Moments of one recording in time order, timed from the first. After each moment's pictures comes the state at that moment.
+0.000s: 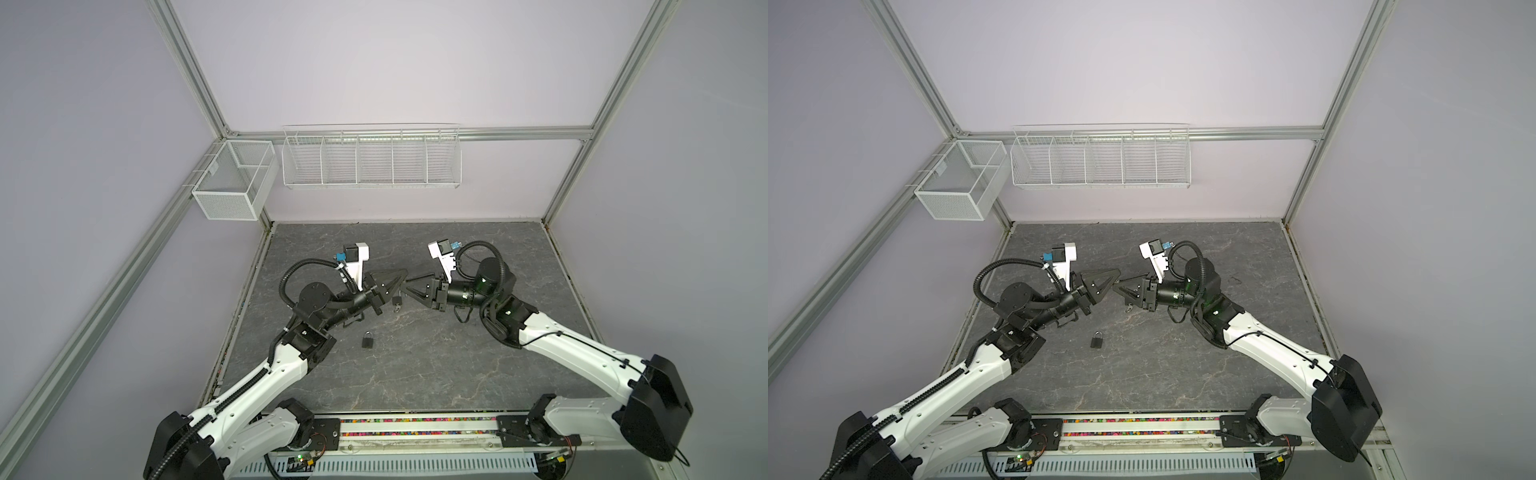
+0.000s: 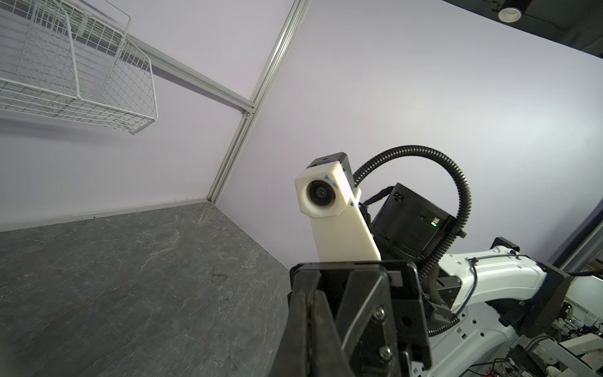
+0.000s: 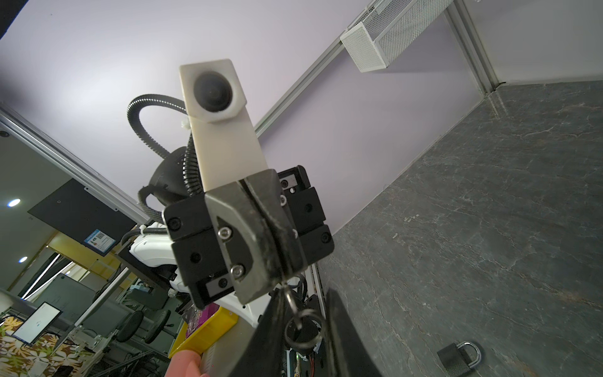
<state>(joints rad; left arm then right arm) -0.65 1.01 0.68 0.57 0.50 -0.62 0.74 1.28 0.90 0.41 -0.72 0.76</state>
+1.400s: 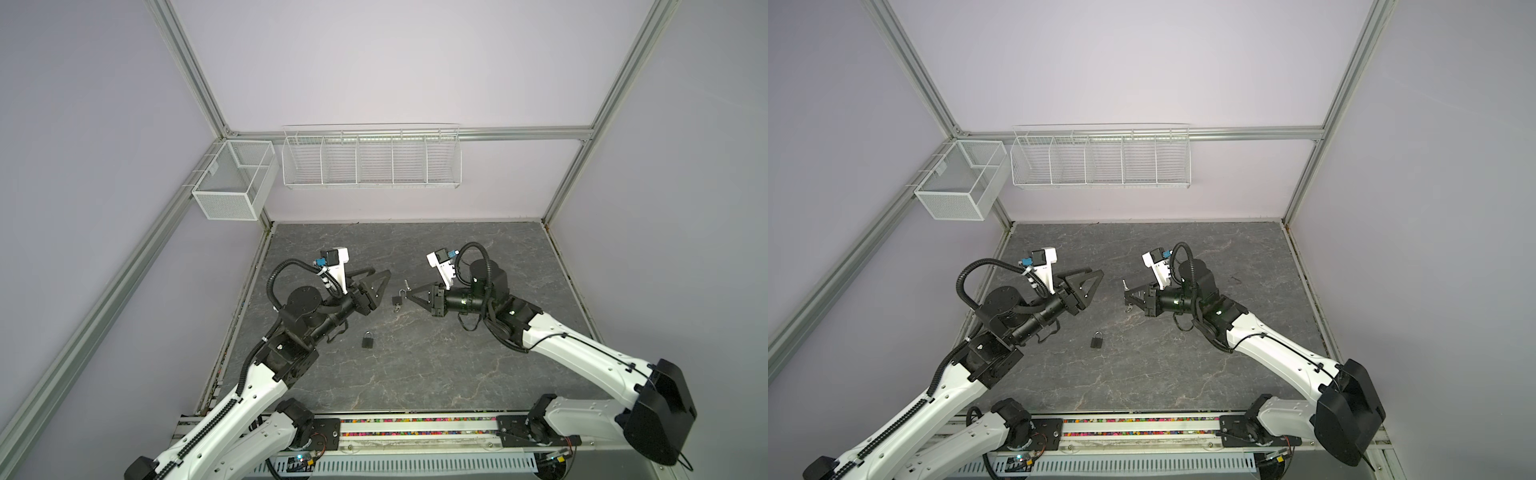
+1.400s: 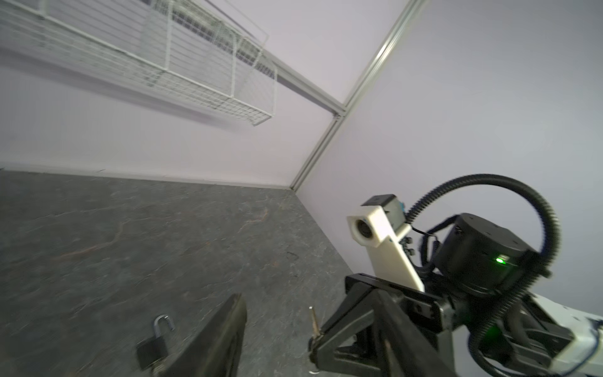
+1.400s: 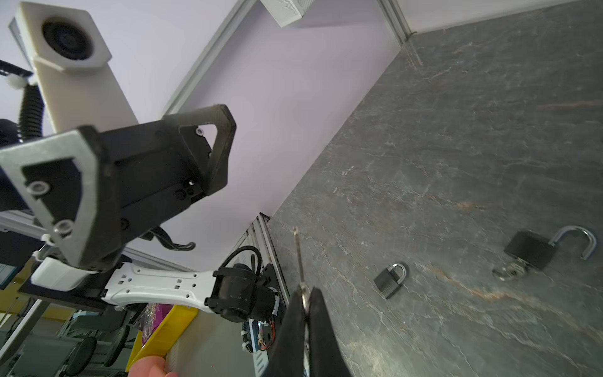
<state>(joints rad) -0.65 0.81 0.76 -0.01 0.11 -0.58 0.73 1.25 0.91 0.03 -0.56 0.61</state>
